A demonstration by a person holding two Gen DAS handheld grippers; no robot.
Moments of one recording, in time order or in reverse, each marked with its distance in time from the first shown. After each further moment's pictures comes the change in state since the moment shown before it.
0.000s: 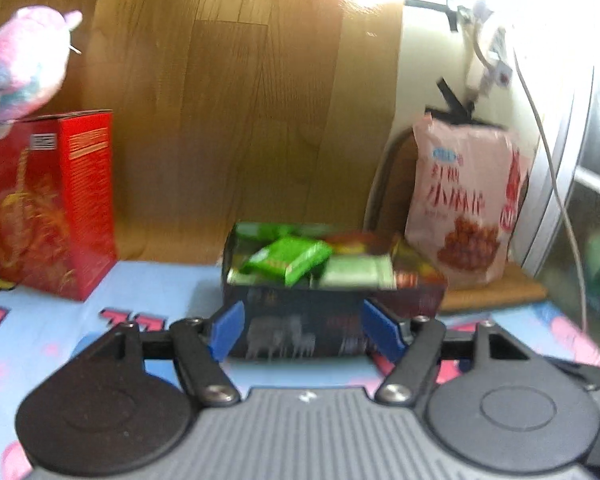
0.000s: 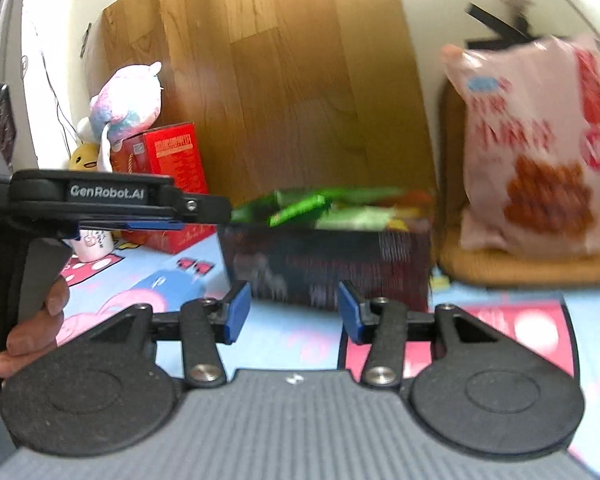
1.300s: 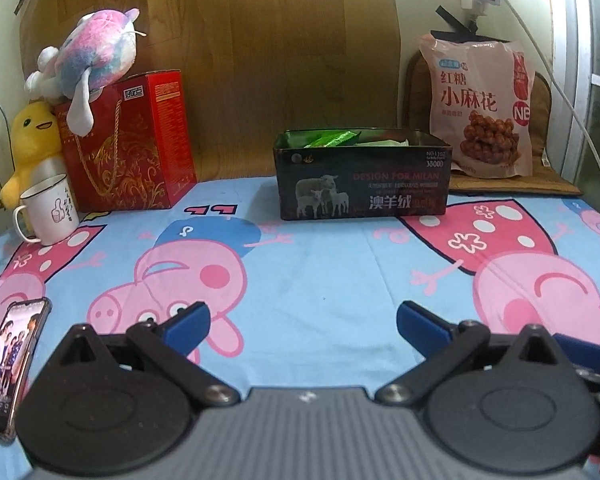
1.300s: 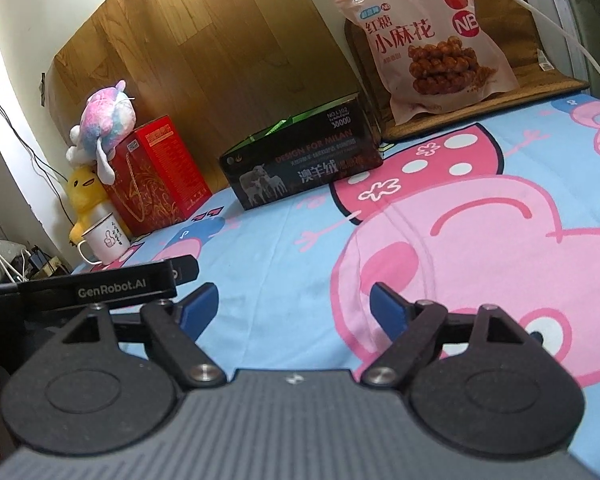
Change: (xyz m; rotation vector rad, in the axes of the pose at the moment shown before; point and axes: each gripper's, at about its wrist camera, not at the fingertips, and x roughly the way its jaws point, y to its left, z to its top) left arm -0.082 -0.029 -0.086 0.072 0.112 0.228; right arm -0.091 0.039 -0.076 0.316 0.038 -0.093
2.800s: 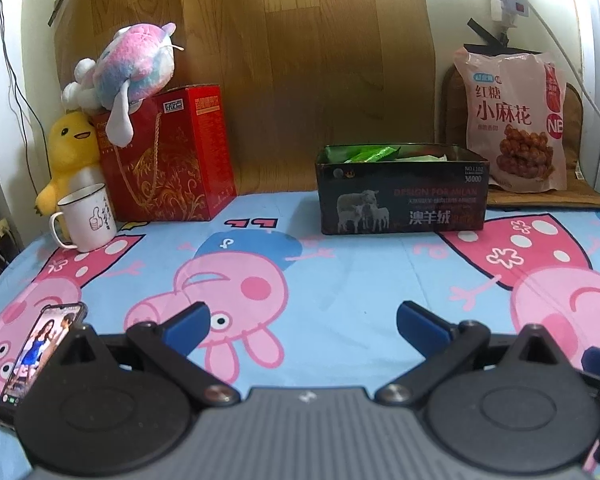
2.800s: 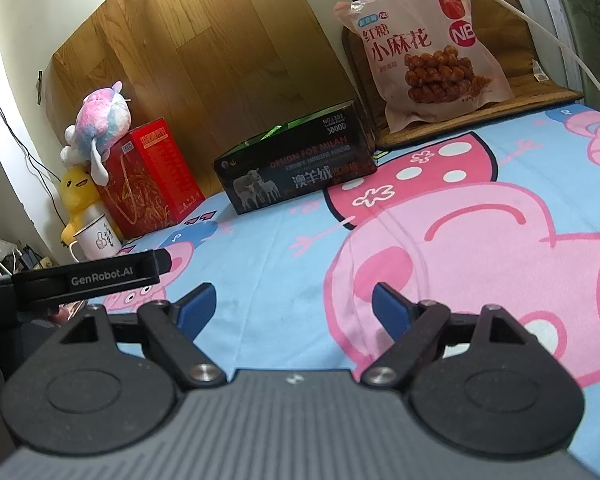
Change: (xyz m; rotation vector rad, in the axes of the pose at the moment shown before) left arm -0.002 0.006 -0.001 -0.013 -0.046 0.116; right arm 0.001 -0.001 -0.004 -0.018 -0.023 -0.022
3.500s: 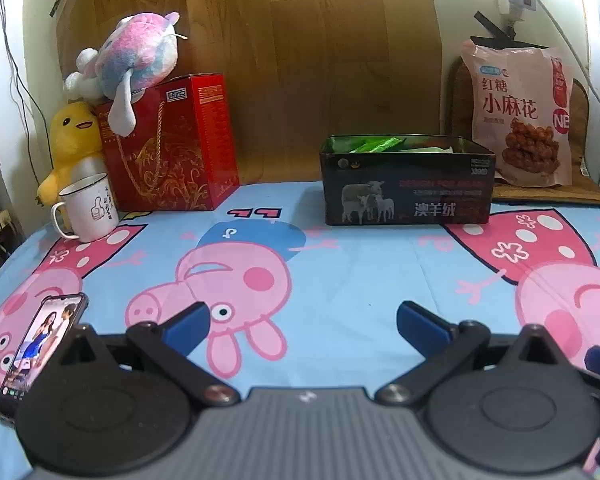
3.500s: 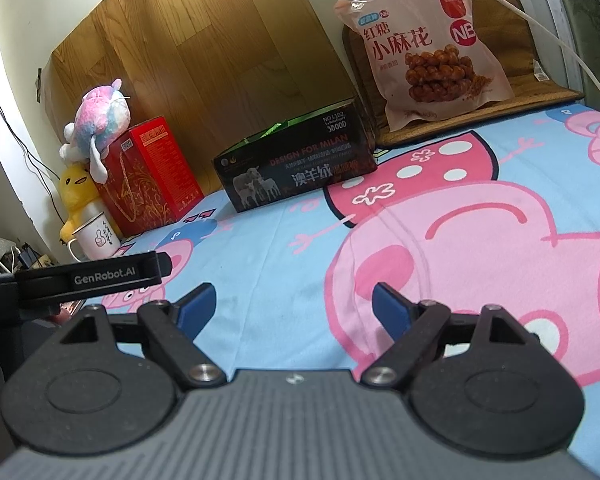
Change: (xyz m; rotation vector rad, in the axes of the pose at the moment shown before) left arm 0.004 0.001 -0.001 -0.007 0.028 0.006; right arm 0.001 0.001 0.000 -0.003 0.000 -0.004
